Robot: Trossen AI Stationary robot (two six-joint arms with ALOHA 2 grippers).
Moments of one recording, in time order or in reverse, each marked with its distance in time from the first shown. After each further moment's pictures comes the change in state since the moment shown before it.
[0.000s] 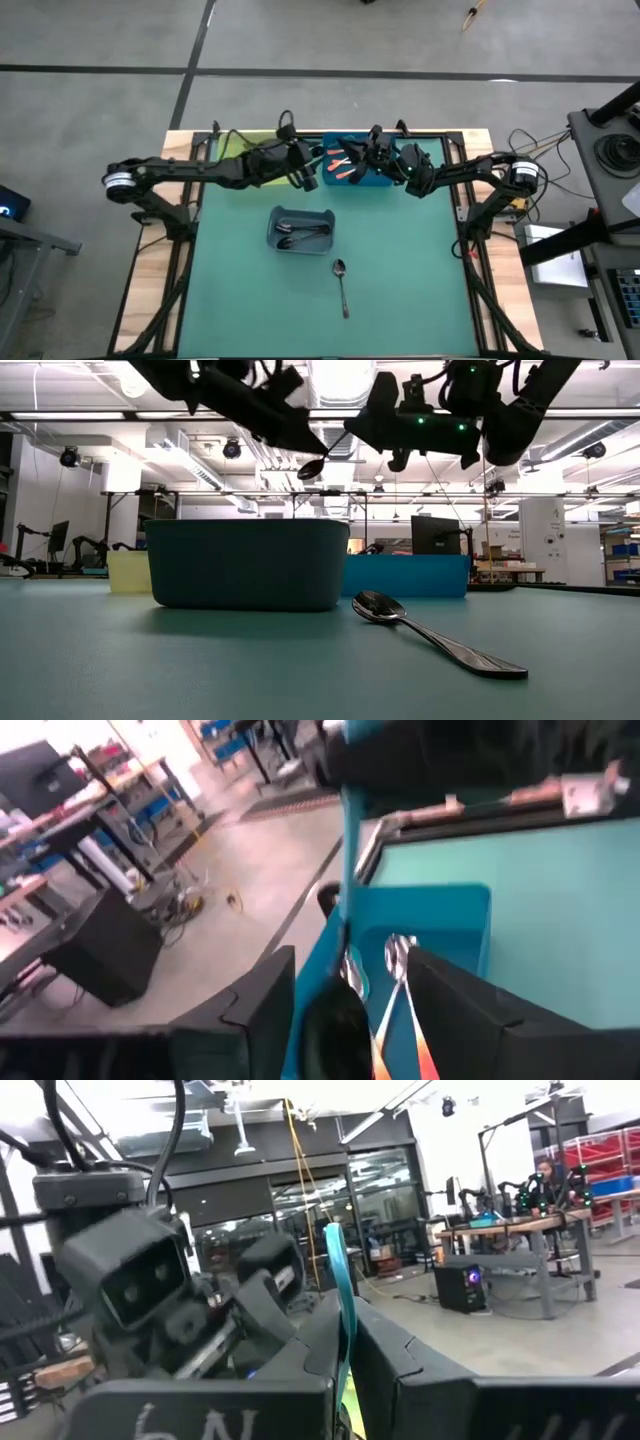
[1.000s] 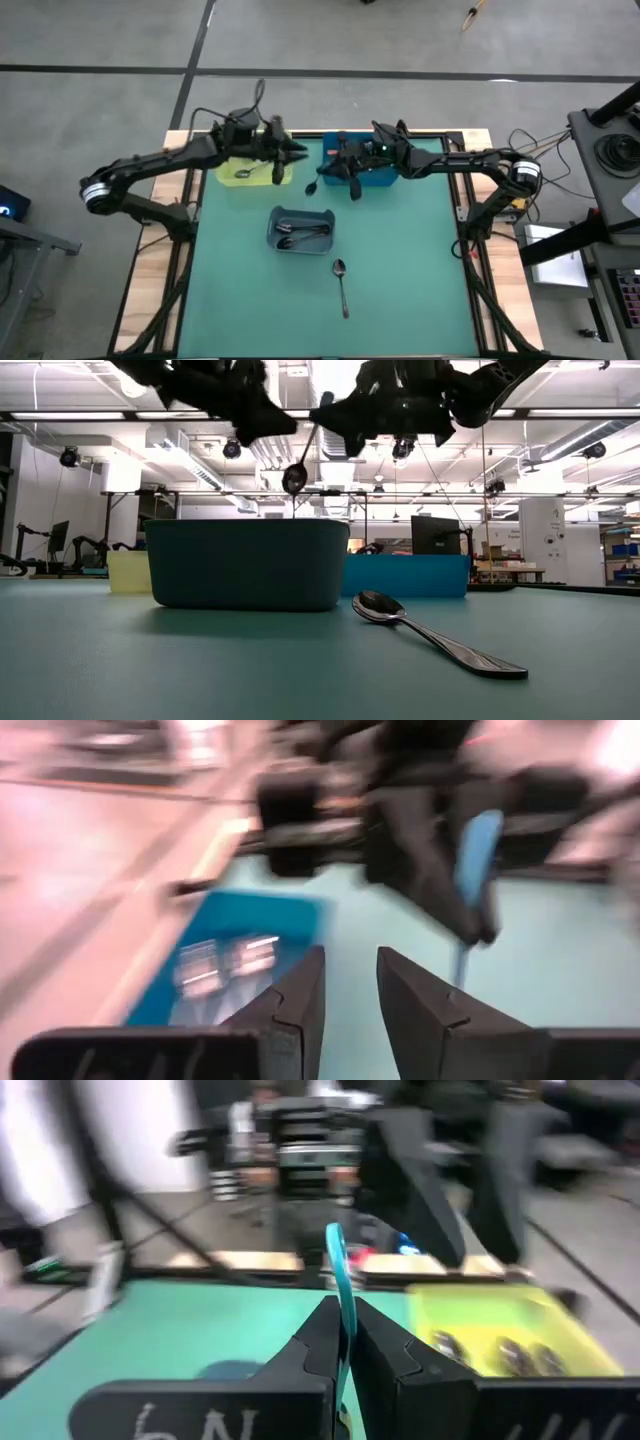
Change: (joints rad) left arm 0.251 -0.186 0.014 -0.280 0.713 -0.233; right arm -0.018 -0.007 0.308 -0.707 -0.650 -0.195
